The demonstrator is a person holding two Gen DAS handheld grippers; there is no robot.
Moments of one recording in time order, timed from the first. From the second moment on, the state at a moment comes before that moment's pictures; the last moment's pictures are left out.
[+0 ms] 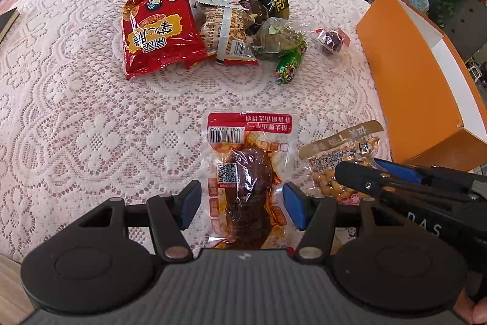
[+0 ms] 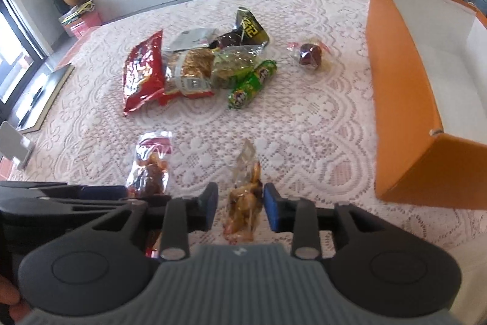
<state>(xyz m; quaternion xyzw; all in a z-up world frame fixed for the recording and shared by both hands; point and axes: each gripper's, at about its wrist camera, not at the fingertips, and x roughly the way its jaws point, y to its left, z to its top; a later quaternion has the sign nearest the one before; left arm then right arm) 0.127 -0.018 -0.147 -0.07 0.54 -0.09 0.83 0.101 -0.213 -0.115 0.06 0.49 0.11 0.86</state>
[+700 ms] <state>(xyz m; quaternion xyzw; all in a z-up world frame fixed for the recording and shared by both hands) 0.113 -0.048 -0.080 -0.03 0.49 -0.12 0.86 0.082 -0.242 -0.050 0.09 0.43 0.12 0.89</state>
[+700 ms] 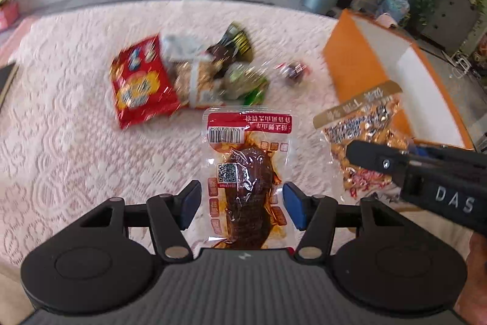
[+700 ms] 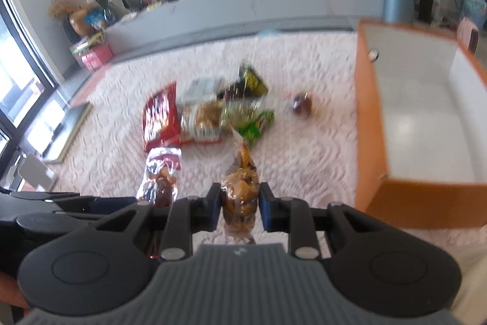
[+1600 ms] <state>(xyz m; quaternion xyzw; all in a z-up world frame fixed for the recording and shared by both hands) 0.189 -0.265 -0.005 0.03 0.43 -0.34 0.84 0.074 -0.446 0.016 0.12 0.34 -0.04 0.93</state>
